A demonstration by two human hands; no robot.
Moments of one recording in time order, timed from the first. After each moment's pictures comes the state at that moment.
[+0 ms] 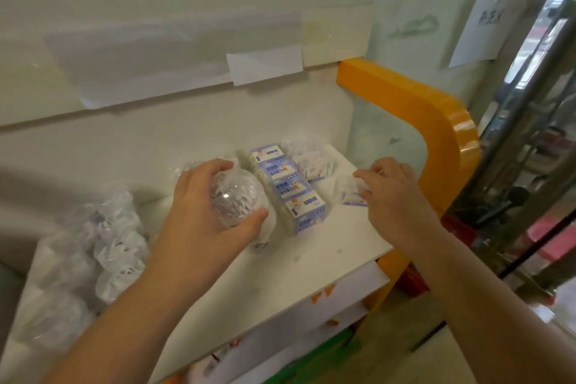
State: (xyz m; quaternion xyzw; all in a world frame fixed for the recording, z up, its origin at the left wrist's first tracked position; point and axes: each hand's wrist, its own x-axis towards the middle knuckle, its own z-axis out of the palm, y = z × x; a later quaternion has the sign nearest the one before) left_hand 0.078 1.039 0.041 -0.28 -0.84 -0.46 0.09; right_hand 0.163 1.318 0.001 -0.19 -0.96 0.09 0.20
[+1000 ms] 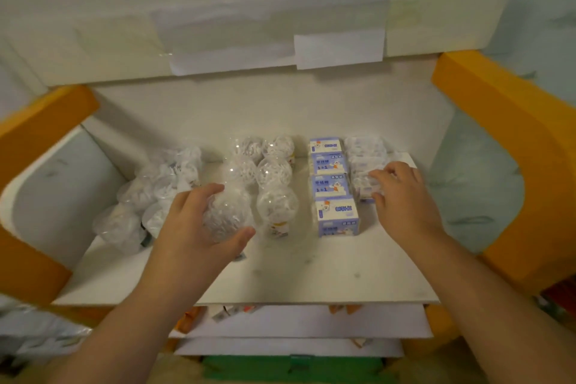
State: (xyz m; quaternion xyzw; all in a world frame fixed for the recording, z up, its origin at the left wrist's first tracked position) left_hand 0.128 1.047 0.006 -0.03 -0.93 -0.34 0.14; right_hand 0.046 1.380 -0.069 0.01 -0.96 0.16 0.22
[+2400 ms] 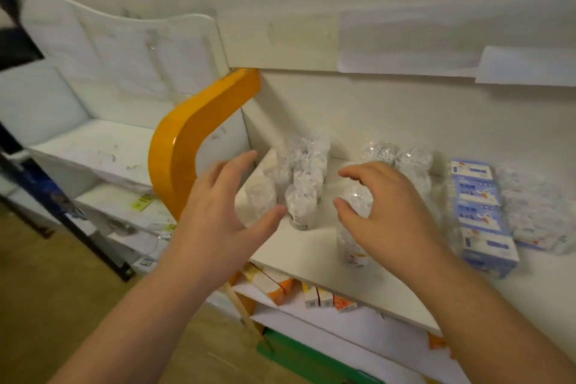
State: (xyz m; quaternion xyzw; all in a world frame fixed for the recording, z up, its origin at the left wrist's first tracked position) left_hand 0.197 0.932 0.059 0.06 -0.94 -0.26 0.23; right_hand 0.107 1.144 0.034 0.25 -0.88 0.37 0.15
